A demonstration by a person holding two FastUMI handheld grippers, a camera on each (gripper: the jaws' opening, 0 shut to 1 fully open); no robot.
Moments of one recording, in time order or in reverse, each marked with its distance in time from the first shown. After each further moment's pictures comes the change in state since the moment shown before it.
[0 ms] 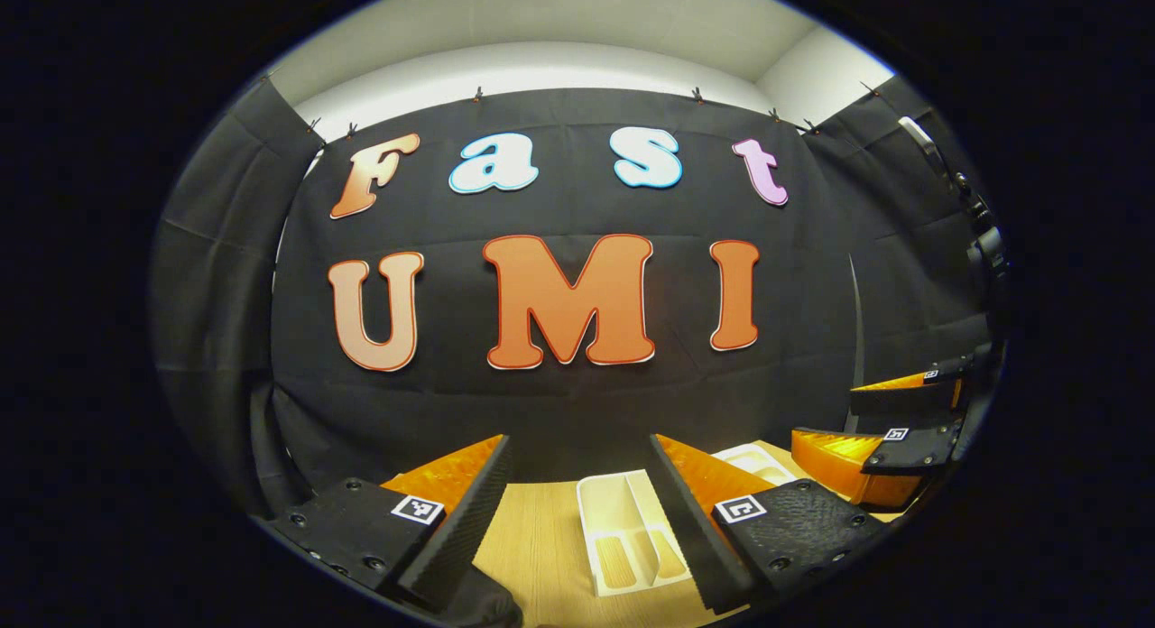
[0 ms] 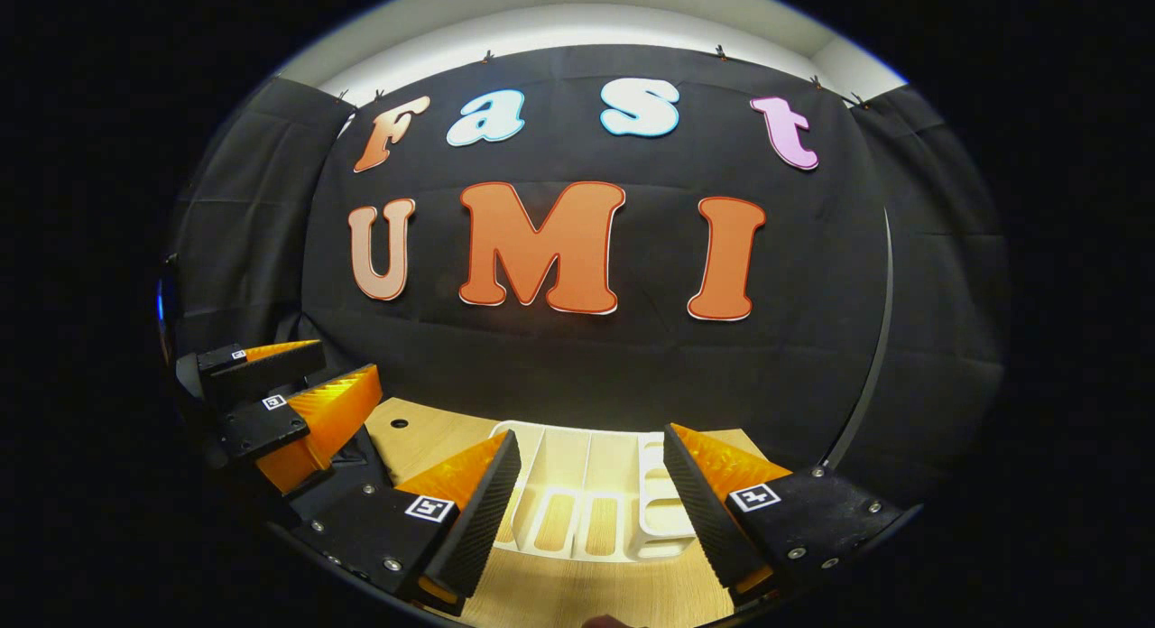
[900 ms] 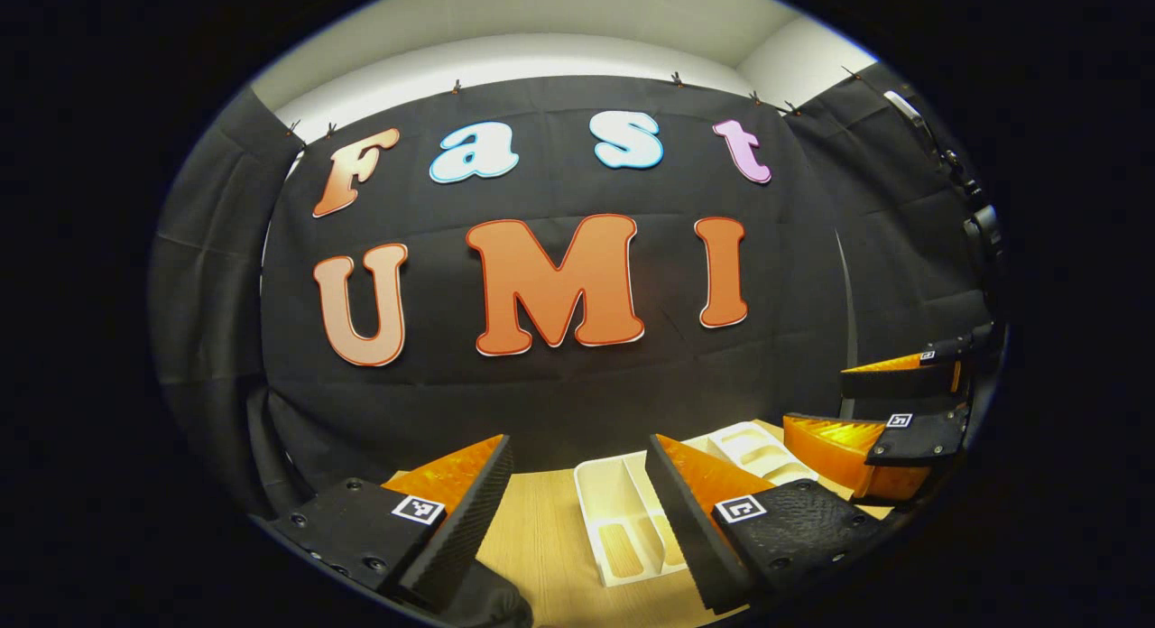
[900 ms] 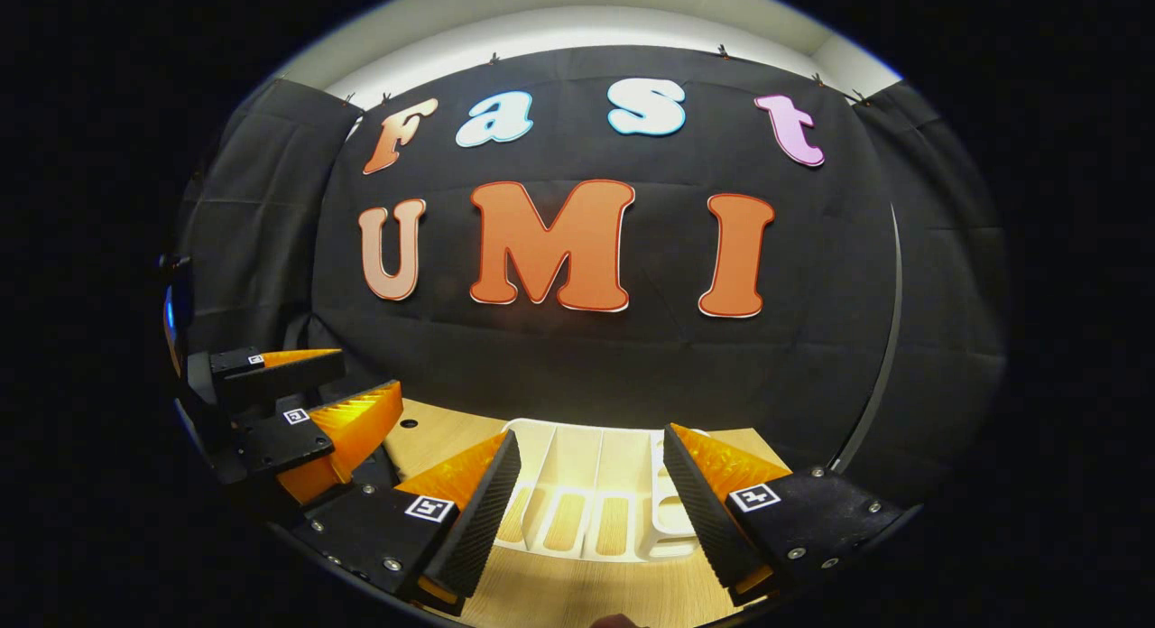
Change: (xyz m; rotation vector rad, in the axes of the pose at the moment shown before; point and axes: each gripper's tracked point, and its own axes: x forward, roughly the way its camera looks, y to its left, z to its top) left arm 0.001 -0.005 -0.016 0.062 0.071 -0.035; right arm -0.001 0.006 -0.016 0.011 -0.019 0.038
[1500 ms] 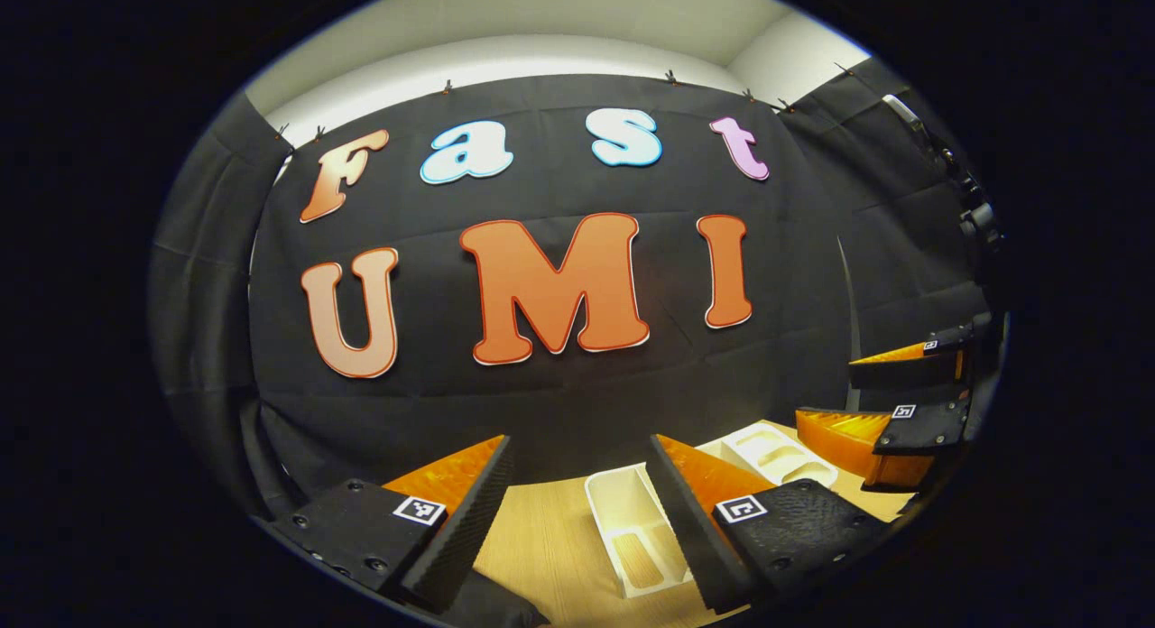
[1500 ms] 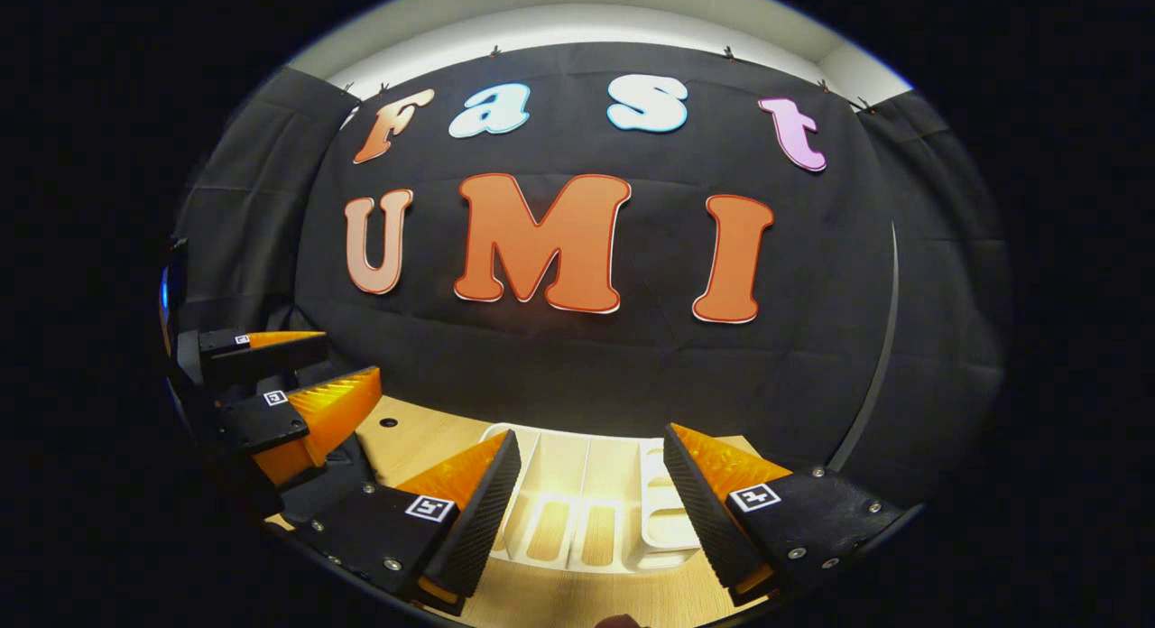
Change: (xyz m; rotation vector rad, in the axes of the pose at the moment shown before) left arm 0.038 0.021 -0.002 -0.006 -0.028 -0.028; right arm 0.033 -0.002 0.013 -0.020 -0.023 -0.064
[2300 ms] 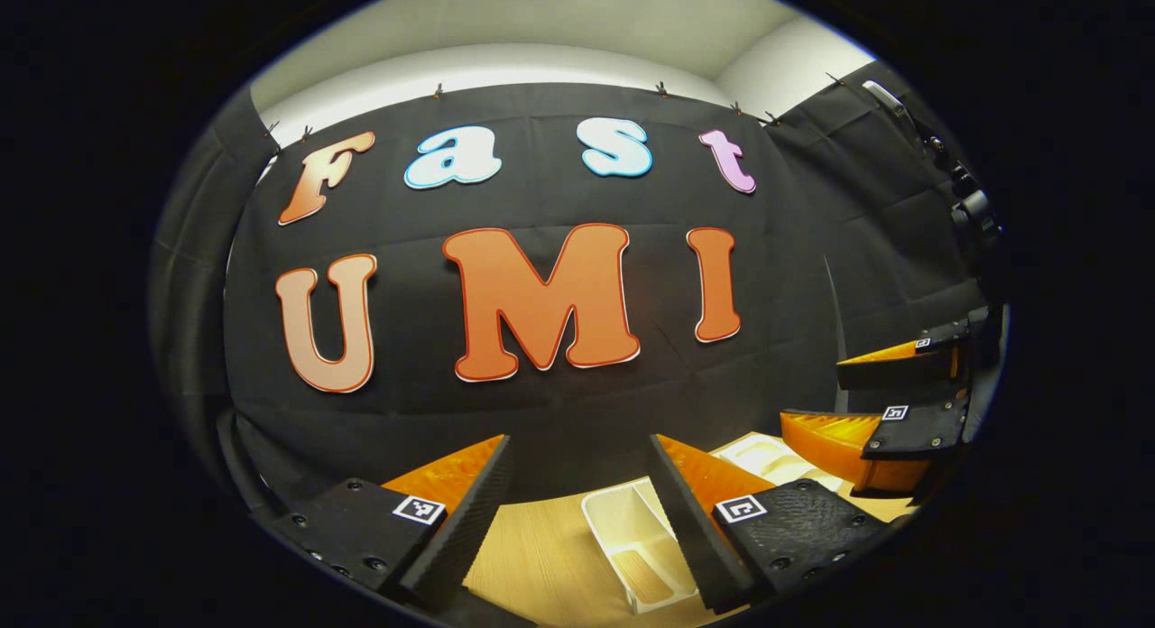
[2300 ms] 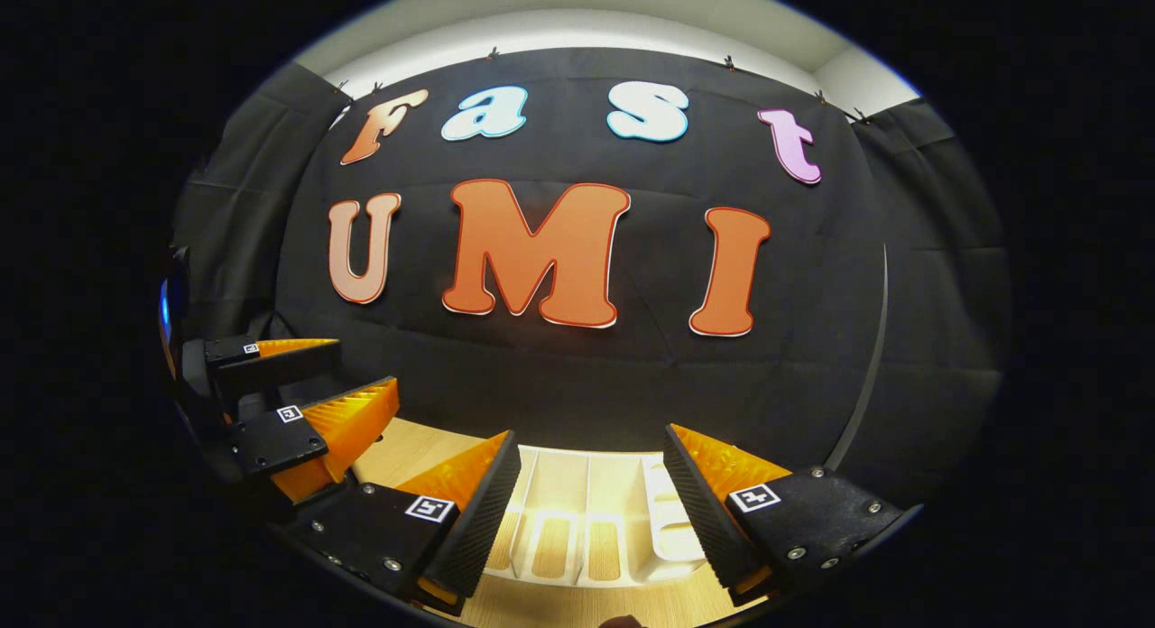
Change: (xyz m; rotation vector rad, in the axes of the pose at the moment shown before) left arm 0.028 0.007 0.004 0.020 -0.074 -0.075; right arm 0.014 0.014 0.006 -0.021 -0.027 -0.061
